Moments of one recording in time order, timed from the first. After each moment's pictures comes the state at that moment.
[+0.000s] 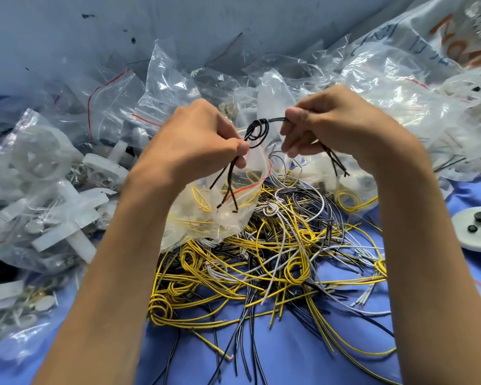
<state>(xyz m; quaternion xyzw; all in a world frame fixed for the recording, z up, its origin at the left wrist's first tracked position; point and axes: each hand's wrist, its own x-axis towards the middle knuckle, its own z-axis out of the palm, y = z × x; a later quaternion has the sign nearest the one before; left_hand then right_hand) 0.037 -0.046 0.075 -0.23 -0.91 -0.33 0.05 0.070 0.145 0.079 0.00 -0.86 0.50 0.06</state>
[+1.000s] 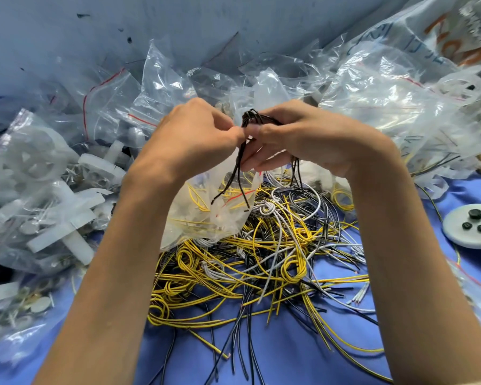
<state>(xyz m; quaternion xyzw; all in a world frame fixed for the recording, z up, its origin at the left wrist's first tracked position) 0.037 -0.039 0.076 -0.19 -0.92 -0.33 0.07 0.074 0.114 0.079 0.10 -0.84 0.53 -0.07</state>
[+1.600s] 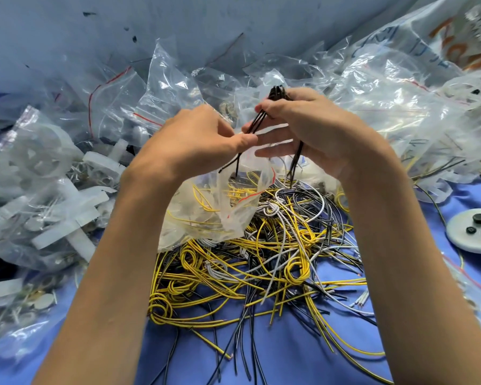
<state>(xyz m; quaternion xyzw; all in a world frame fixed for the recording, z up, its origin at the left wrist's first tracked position) 0.034 -0.047 0.078 -0.20 -0.94 -0.27 0.02 0.065 0.104 0.083 -0.01 -0.75 0.66 0.02</state>
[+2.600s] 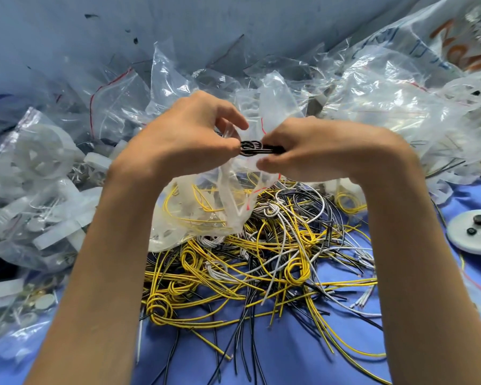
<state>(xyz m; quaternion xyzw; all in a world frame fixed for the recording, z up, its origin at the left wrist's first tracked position) 0.040 -0.053 0.087 -0.27 -0.90 -0.33 0.02 0.091 0.102 0.097 0.07 -0.99 0.11 -0.05</state>
